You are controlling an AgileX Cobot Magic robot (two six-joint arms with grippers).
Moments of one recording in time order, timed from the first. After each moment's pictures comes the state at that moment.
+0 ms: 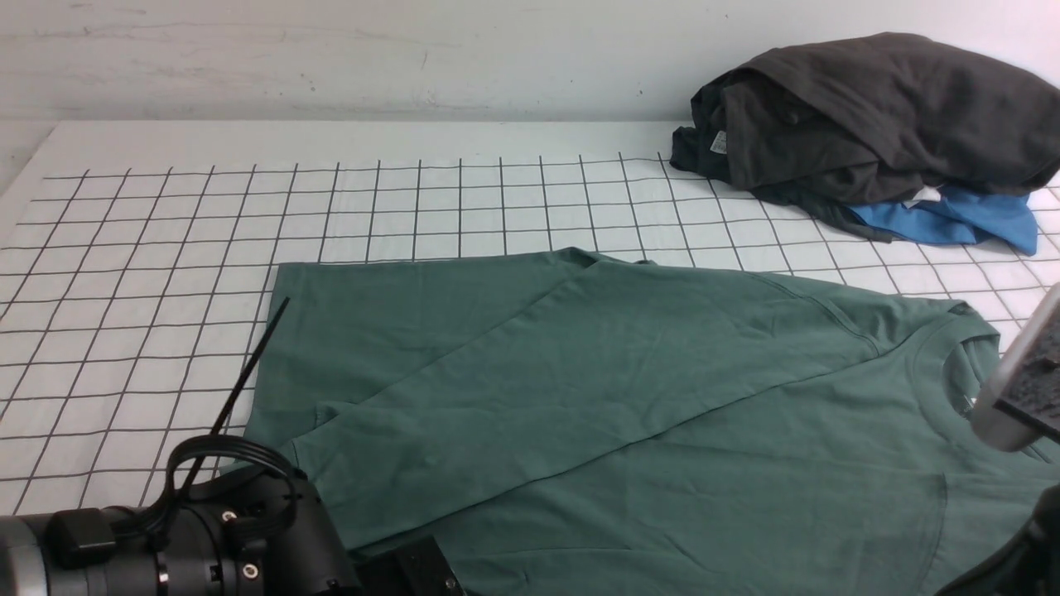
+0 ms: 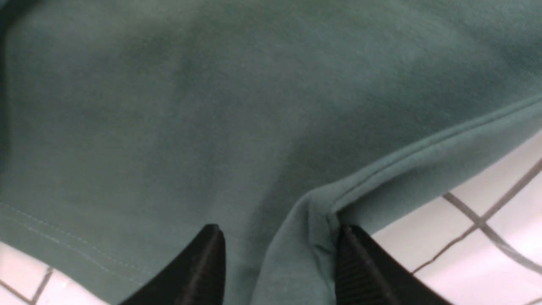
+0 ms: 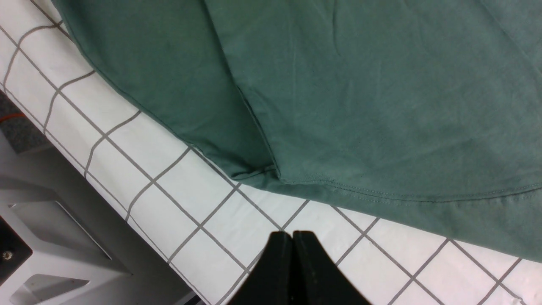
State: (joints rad) right arm 0.62 0.93 -0.86 0.15 1.25 -0.22; left arm -0.88 1.48 -0.65 0.15 0.86 -0.05
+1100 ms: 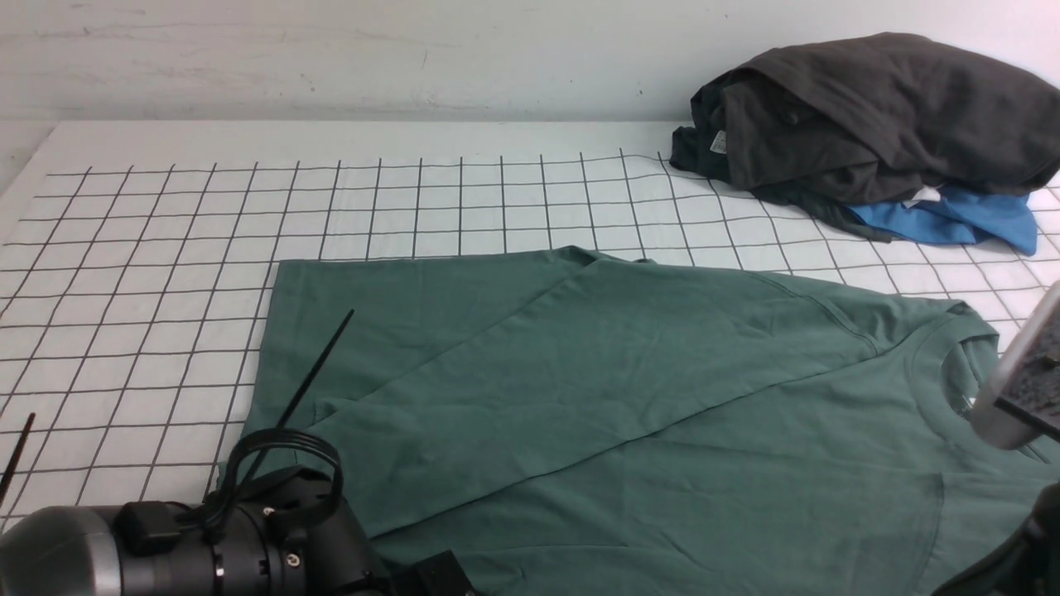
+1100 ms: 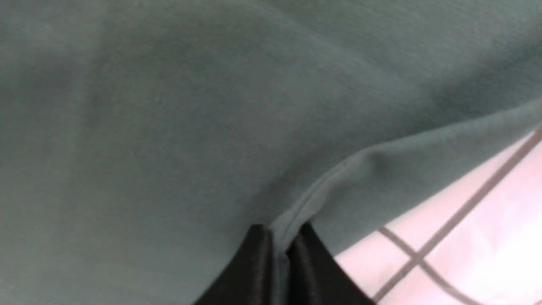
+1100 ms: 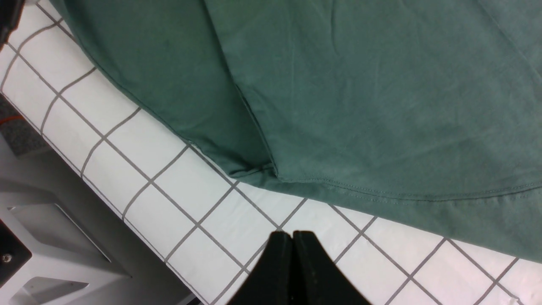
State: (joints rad) right arm 0.62 0.93 -0.86 0.15 1.25 -0.22; left arm -0.88 1.53 -0.66 0.07 0.83 -0.01
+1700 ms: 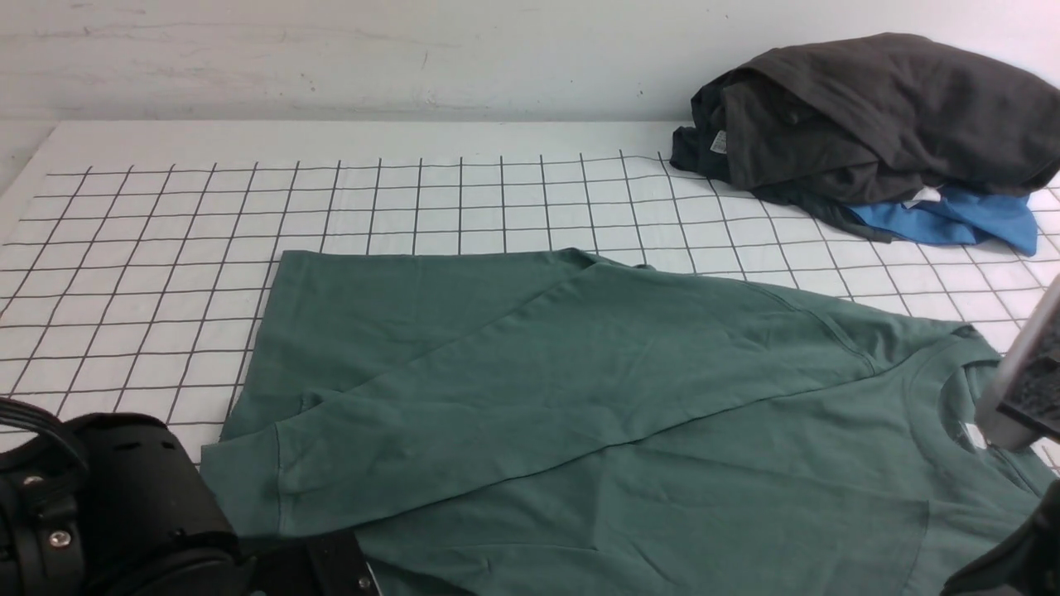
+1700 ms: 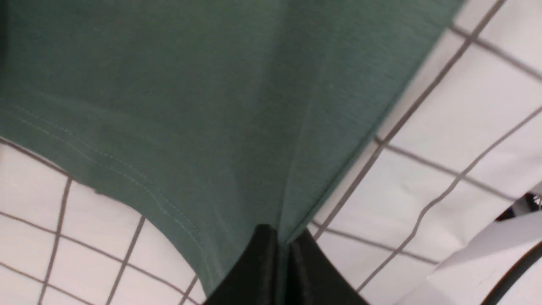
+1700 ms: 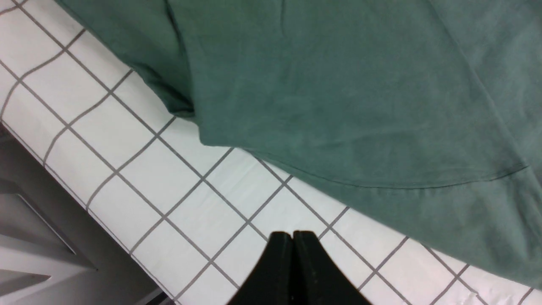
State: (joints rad) right arm 0.62 0.93 -0.86 0.09 1.25 -0.27; left arm -0.78 1.28 -0.66 0.12 1.11 0.18
